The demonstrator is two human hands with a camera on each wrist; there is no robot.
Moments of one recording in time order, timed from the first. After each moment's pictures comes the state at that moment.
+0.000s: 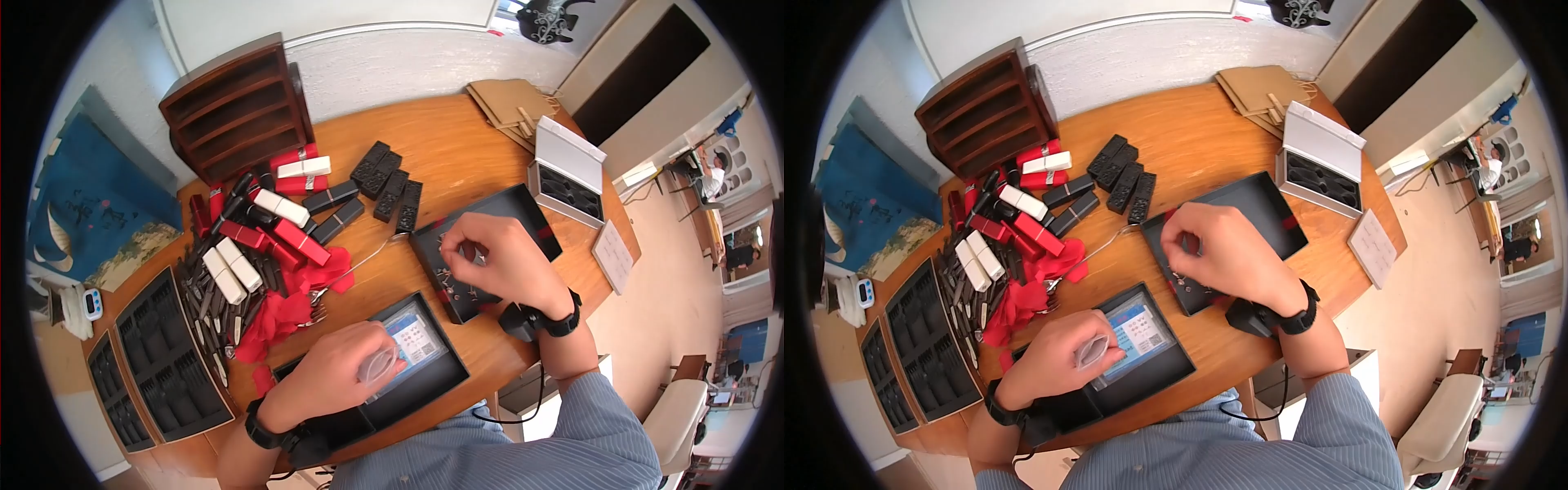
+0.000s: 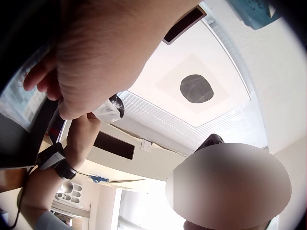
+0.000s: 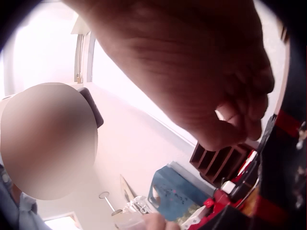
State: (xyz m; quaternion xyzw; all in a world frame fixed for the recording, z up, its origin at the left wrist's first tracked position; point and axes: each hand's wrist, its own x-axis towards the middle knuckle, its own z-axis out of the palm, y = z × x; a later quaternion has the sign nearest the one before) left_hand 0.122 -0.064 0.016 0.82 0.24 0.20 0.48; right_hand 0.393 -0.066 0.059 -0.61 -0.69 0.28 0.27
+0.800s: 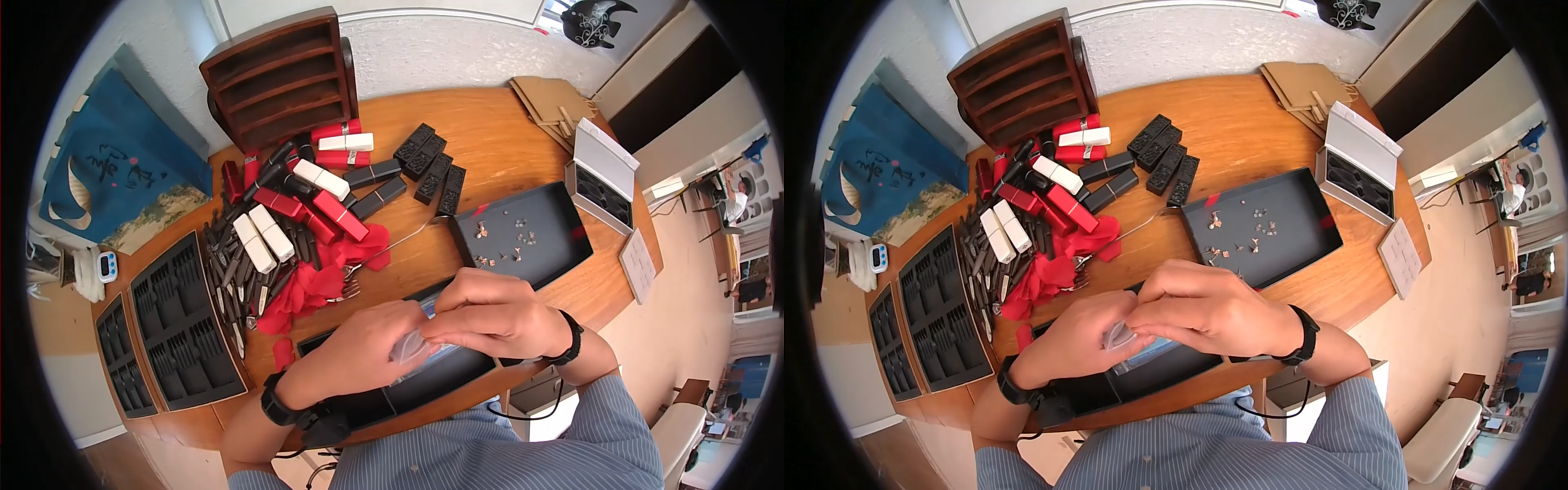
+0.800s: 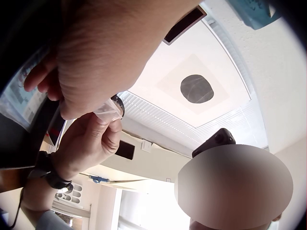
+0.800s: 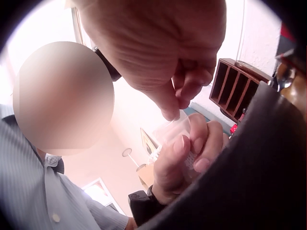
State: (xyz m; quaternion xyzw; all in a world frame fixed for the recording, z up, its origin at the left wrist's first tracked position) left_hand 0.123 -0.065 0.012 0.82 0.24 0.22 0.48; right_hand 0.349 -0.088 0.033 -0.27 -0.82 0.29 0.41
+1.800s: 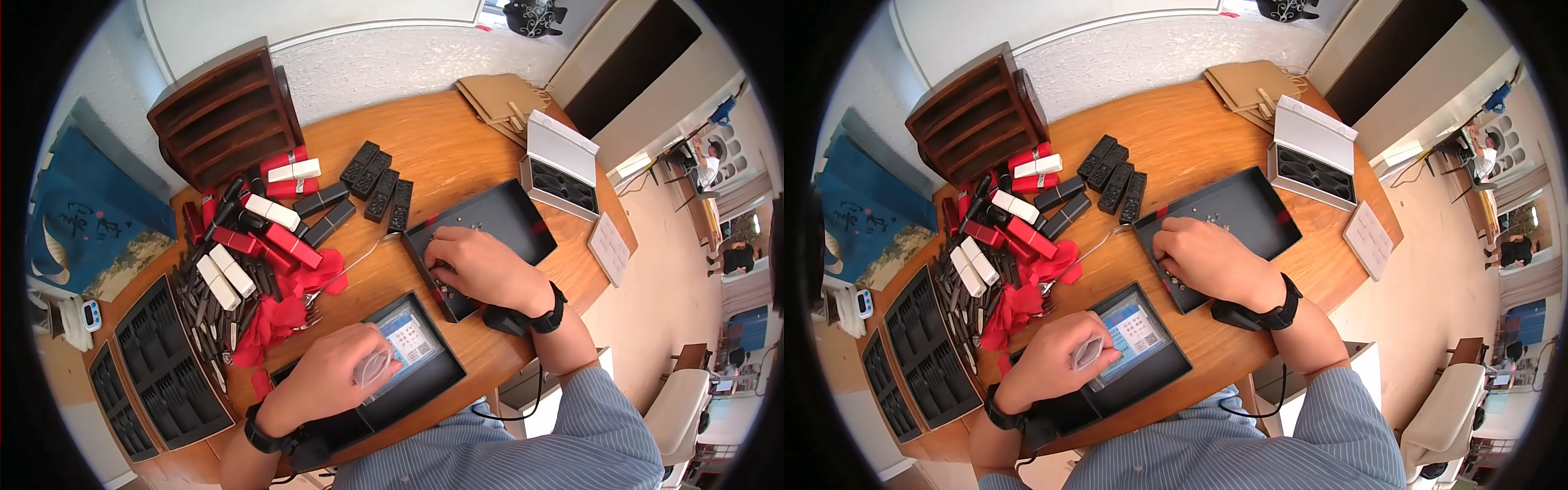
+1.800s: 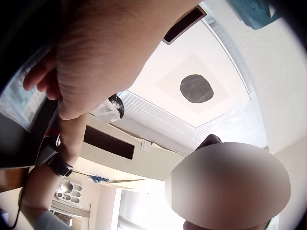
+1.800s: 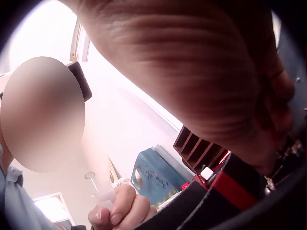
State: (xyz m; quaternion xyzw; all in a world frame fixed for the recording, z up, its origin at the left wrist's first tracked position) left_hand 0.124 -0.064 0.017 0.83 0.24 0.20 0.46; right_hand 0.398 -0.061 0.021 -0.55 -0.79 0.23 0.15
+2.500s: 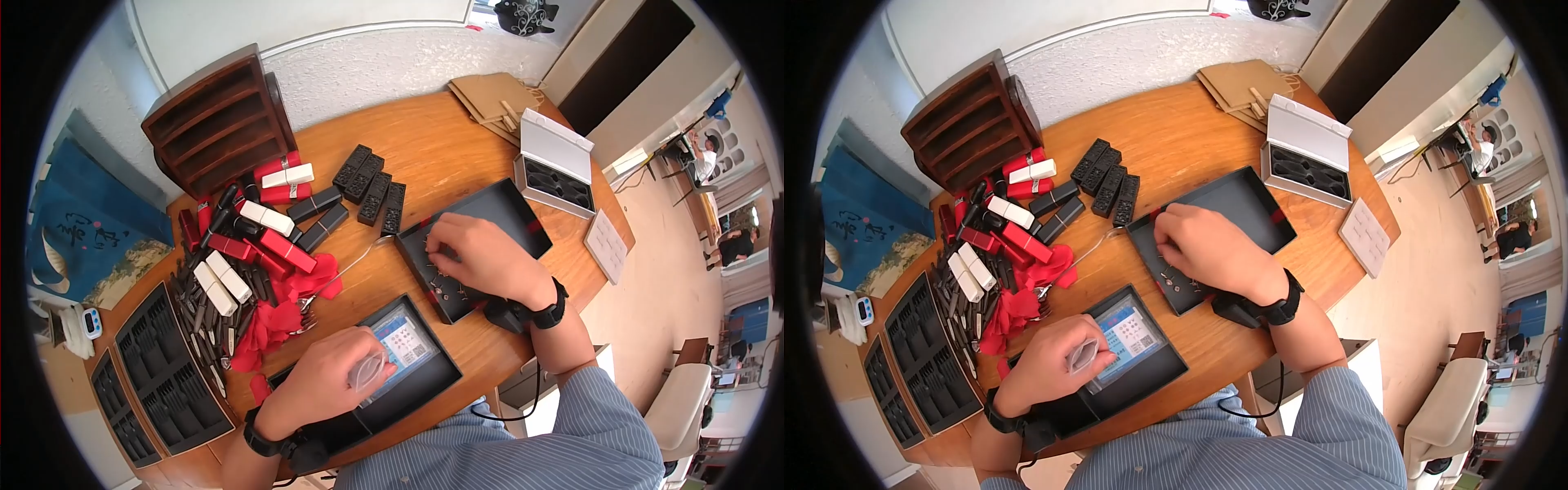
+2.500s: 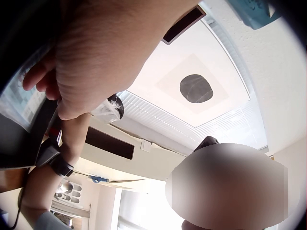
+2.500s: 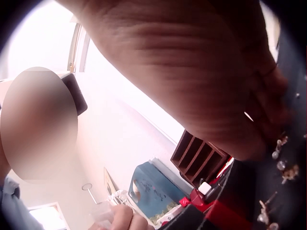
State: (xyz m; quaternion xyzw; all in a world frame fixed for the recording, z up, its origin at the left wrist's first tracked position) left_hand 0.124 -0.064 0.019 0.83 0.24 0.19 0.46; right_hand 0.407 -0.057 0.031 -0.56 -0.78 0.21 0.19
